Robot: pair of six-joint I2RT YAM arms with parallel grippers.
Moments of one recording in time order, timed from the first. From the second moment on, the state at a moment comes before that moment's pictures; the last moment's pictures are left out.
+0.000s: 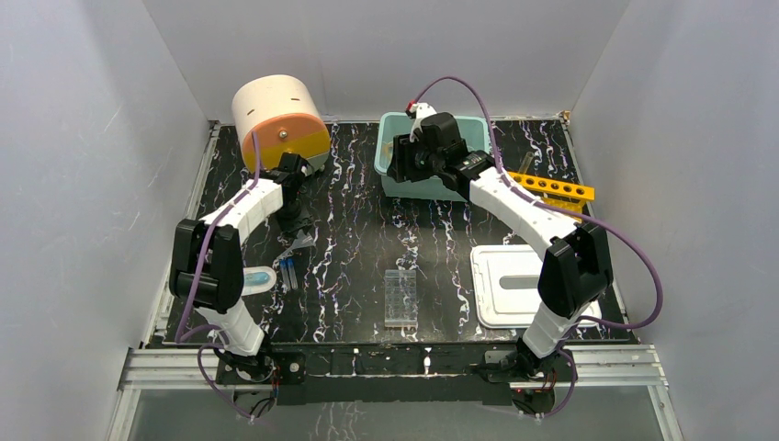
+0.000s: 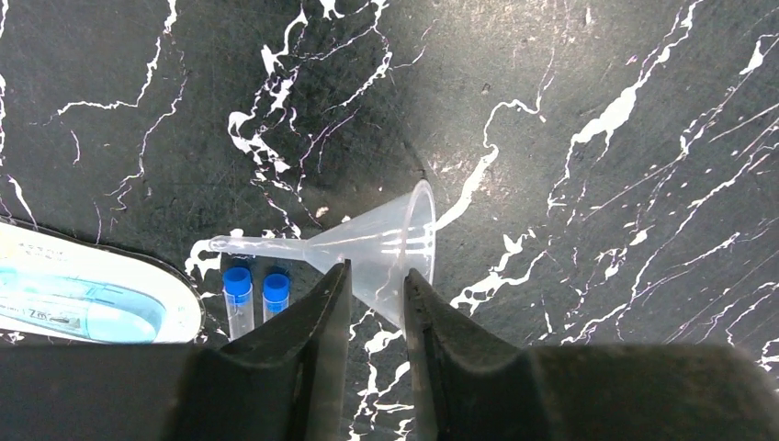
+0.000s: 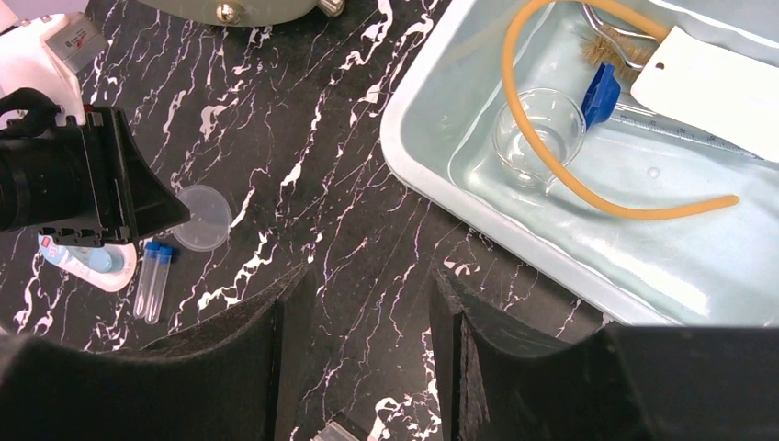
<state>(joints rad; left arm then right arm) -0.23 1.71 1.21 -0.83 -0.20 -0.63 0.62 1.69 1.49 -0.35 -0.12 0.31</state>
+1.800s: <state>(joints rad) -0.24 1.38 1.22 -0.59 0.25 -0.83 0.63 1.56 1.26 -0.07 -0.52 0.23</state>
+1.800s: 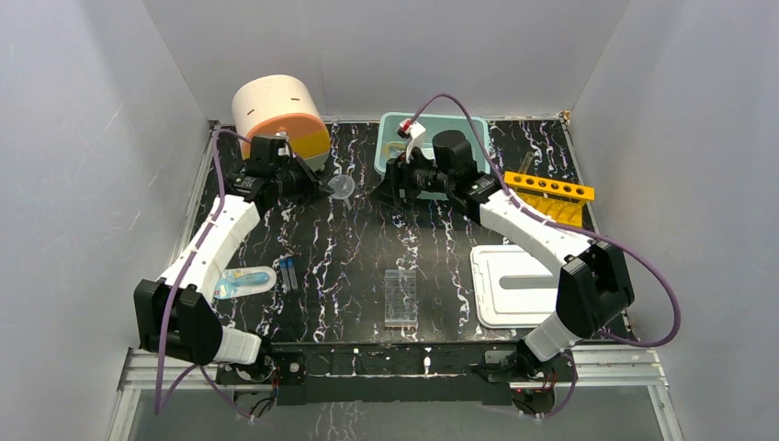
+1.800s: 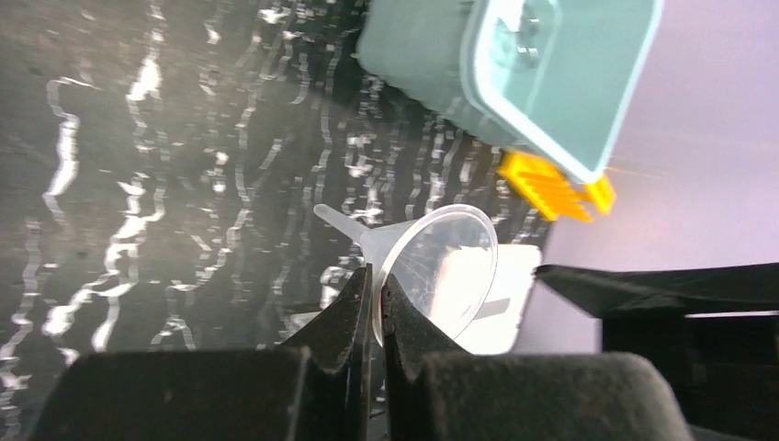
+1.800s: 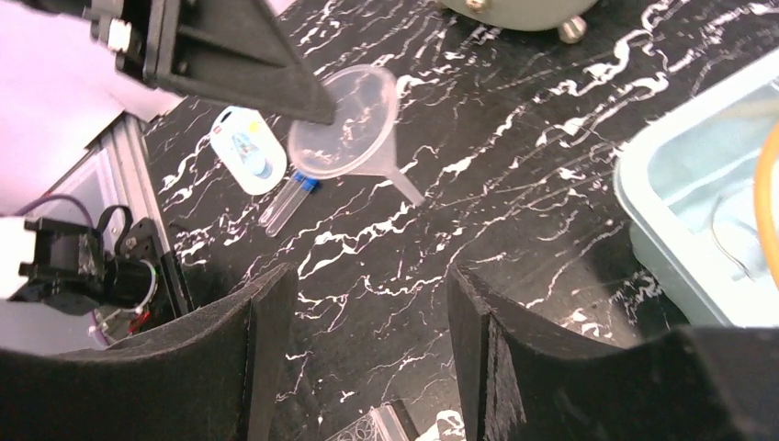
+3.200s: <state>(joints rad) -0.24 1.35 1.26 -0.43 0.55 -1.14 0.66 1.62 1.20 0.20 -0.46 -0.15</state>
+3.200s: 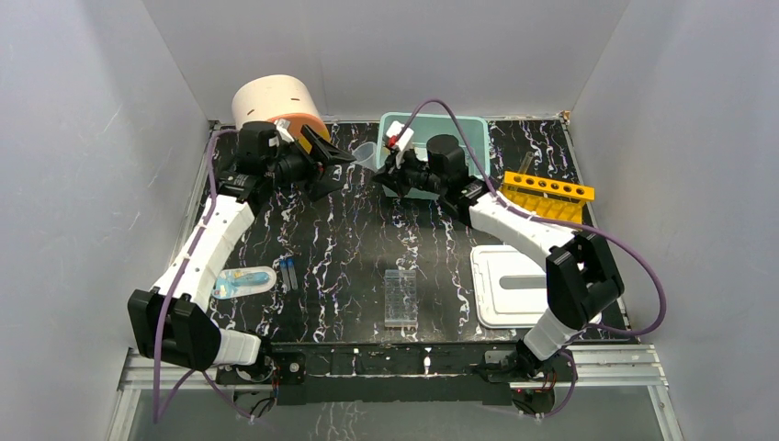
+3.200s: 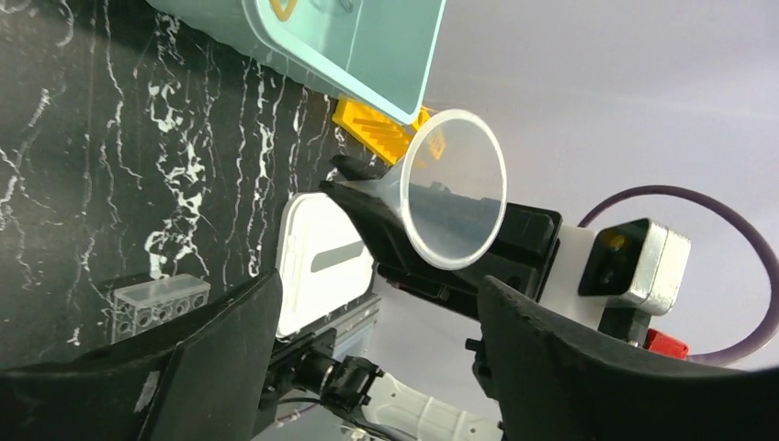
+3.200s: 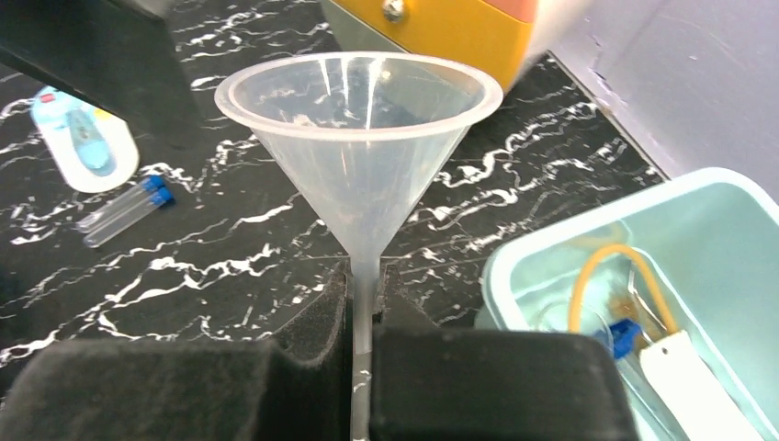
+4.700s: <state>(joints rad) -0.23 1.44 1.40 -0.79 0.06 -0.59 0.33 2.15 1.81 -0.60 -0.22 -0.87</state>
